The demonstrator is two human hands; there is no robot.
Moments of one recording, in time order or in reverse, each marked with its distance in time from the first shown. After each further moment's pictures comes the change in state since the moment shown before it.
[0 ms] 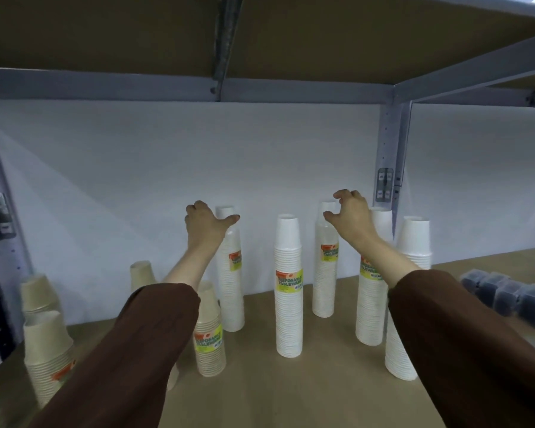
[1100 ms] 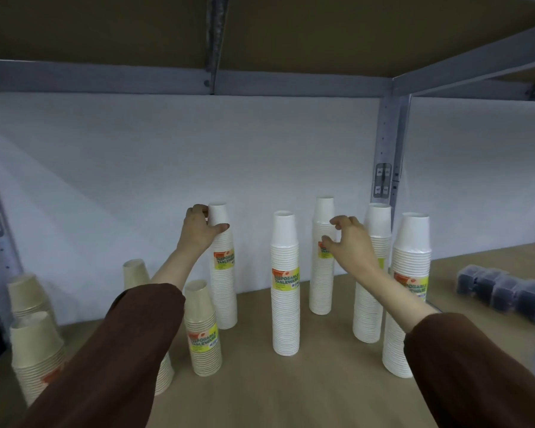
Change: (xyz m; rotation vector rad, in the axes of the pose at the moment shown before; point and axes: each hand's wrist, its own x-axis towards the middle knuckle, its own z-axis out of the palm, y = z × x) left_hand 0.013 -0.024 0.008 -0.042 -0.156 0.059; right_hand -0.039 0.027 0.020 0.024 -0.026 -0.014
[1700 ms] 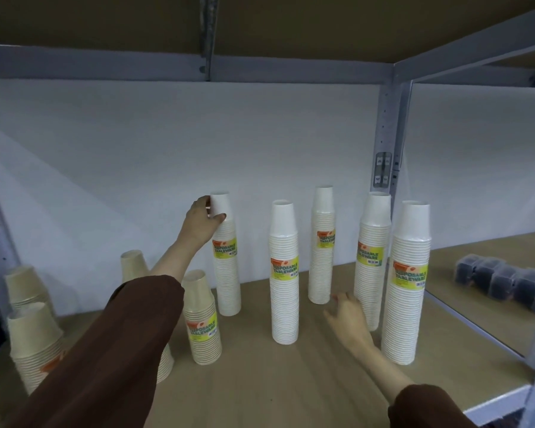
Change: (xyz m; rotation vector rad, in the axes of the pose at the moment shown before) left_hand -0.004 0.000 0.005 -0.033 -0.062 0.032; right_hand -0.094 0.064 0.075 -0.038 -0.256 0.250
